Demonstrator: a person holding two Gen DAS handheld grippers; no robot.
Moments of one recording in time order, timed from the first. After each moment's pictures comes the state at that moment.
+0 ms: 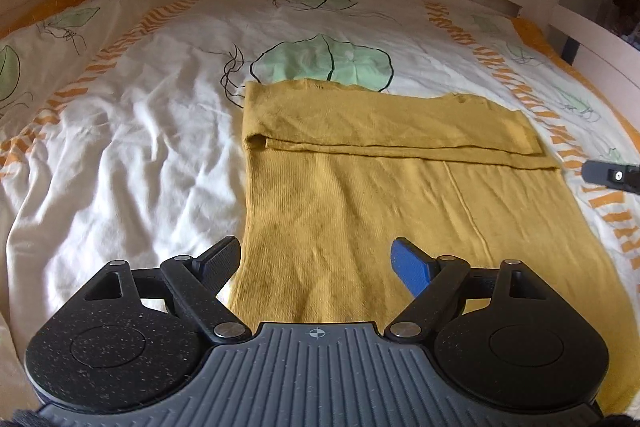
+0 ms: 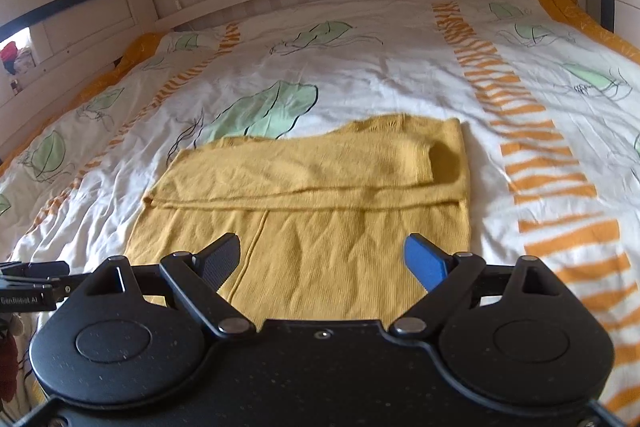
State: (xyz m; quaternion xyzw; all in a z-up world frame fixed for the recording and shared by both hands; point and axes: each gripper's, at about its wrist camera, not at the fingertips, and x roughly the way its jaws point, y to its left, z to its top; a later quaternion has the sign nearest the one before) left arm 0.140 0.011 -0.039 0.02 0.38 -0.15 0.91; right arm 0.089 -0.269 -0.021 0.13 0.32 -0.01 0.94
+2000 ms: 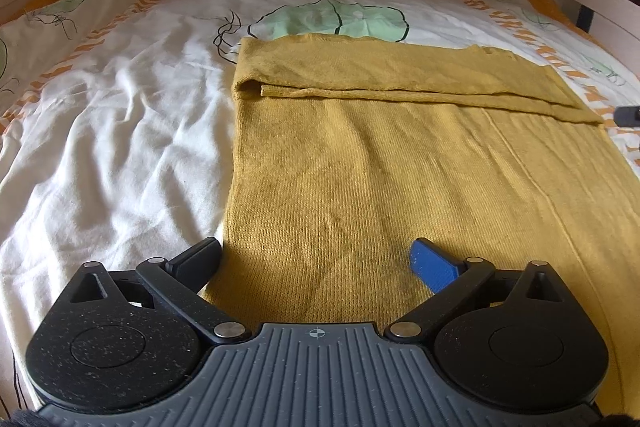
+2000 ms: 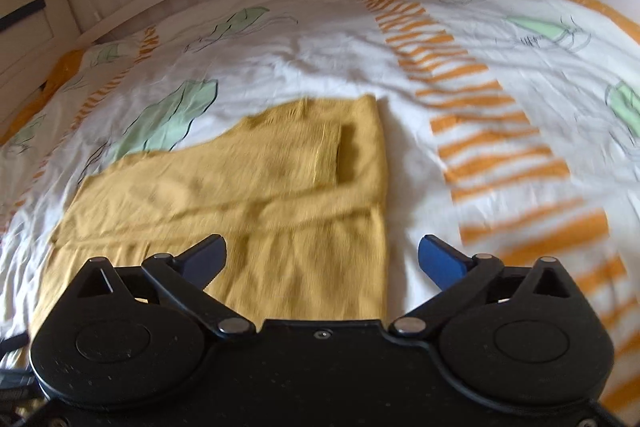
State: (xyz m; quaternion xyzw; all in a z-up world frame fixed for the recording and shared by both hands) left arm 0.156 0.002 -0.100 0.05 0.39 -0.14 0.91; right arm 0.116 -0.329 -0.065 0.17 0.36 -0.09 0.91
